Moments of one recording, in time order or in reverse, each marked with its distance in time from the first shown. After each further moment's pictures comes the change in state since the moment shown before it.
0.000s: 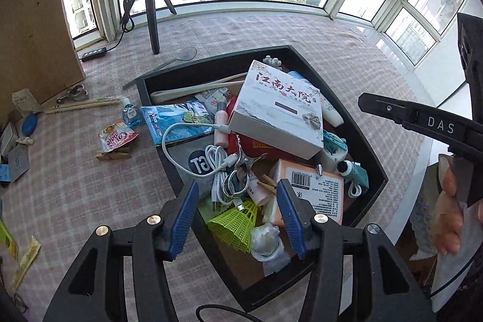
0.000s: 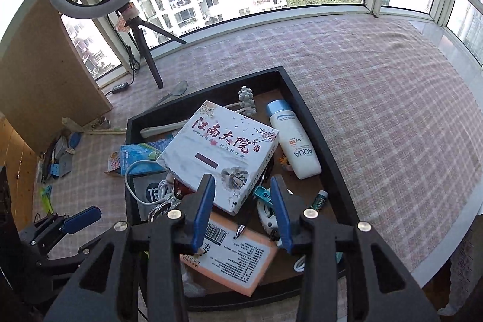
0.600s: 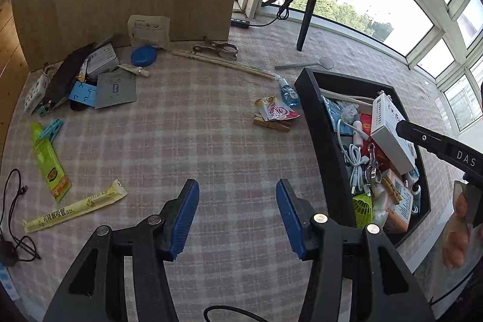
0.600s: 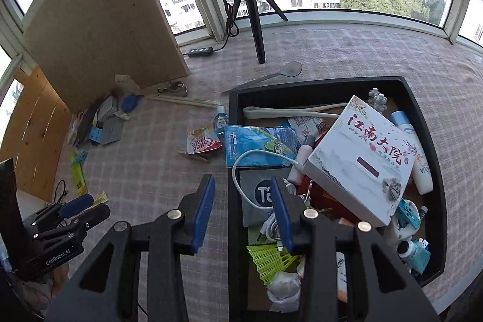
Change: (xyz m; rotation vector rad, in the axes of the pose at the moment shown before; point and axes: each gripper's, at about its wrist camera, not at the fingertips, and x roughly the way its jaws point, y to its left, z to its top) left arm -0.053 0.186 -0.063 -0.355 -0.026 0.178; right arm 0.044 0.162 -0.009 -0.200 0.079 0.186
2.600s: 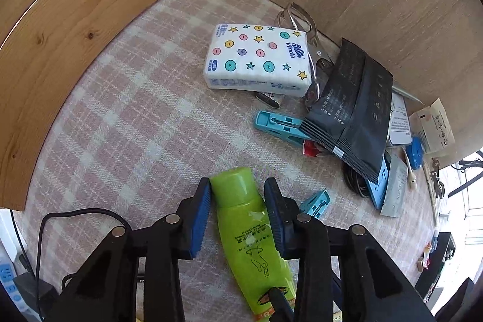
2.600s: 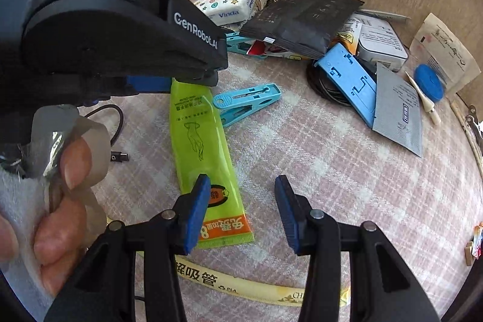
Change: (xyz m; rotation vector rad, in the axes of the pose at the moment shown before) left arm 0.077 0.338 0.055 -0.580 0.079 0.167; right arm 0.220 0.412 -0.060 -0.583 0.240 0.162
